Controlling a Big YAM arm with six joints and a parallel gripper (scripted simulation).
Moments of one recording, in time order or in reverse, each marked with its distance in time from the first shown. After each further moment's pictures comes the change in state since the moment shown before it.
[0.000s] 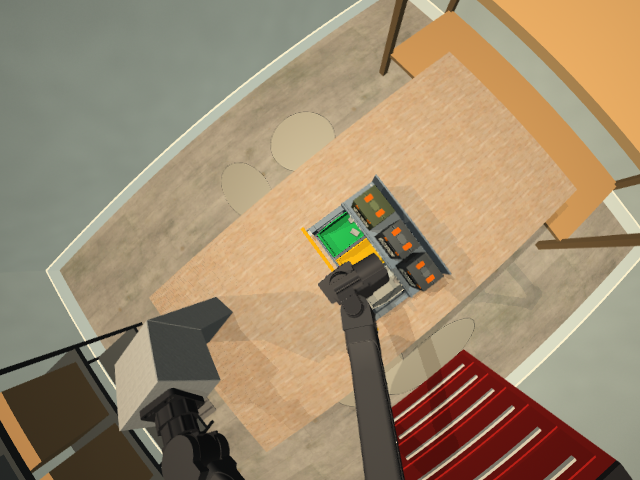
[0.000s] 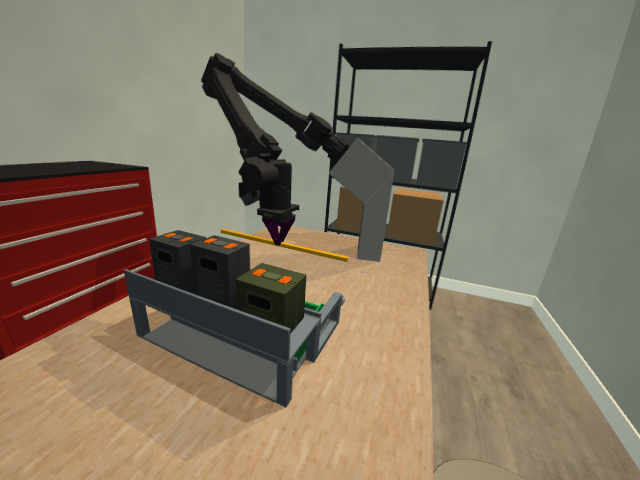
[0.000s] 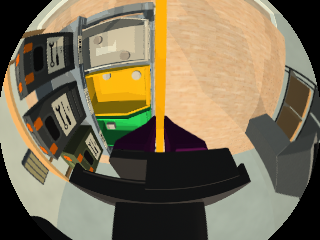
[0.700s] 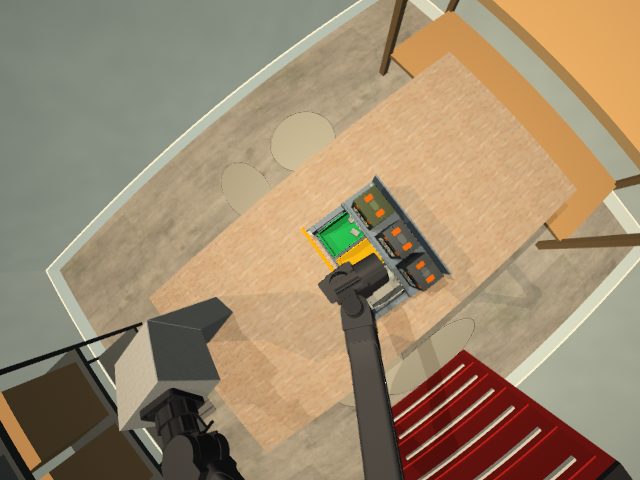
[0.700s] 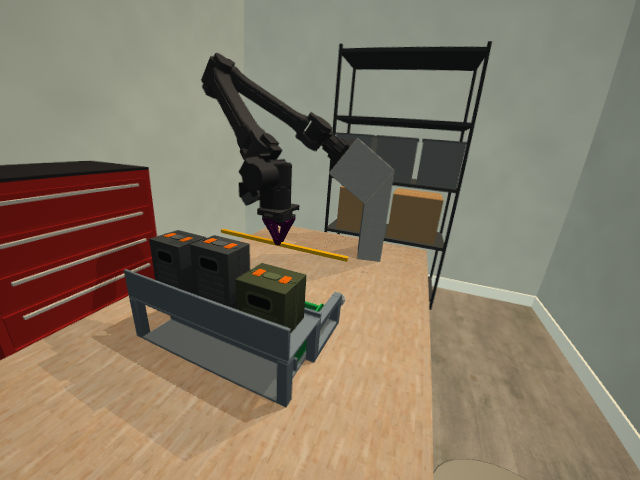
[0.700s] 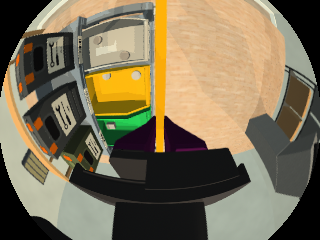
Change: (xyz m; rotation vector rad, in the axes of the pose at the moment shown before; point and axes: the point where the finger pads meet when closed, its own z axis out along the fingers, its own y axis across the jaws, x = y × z) arm 0.000 0.000 0.000 0.000 0.000 0.001
